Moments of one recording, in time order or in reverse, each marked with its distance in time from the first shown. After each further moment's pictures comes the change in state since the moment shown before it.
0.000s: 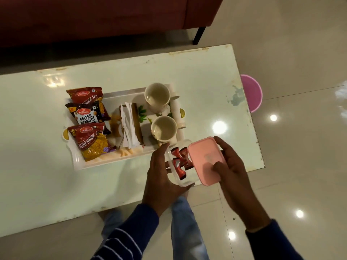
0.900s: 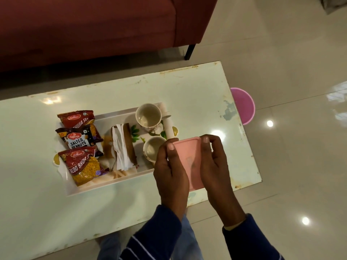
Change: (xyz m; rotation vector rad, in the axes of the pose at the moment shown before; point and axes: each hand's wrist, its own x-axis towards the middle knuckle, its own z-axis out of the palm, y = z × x) left_hand 0.052 0.096 0.025 -0.493 0.338 -0.250; right_hand 0.042 -0.052 0.044 -0.115 0.199 -0.139
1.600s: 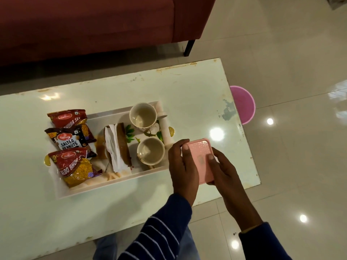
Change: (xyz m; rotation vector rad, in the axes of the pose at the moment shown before) left_hand 0.019 -0.043 0.047 0.073 -0.119 -0.017; right_hand 0.021 0.057 -0.052 -0.018 -0.171 0.202
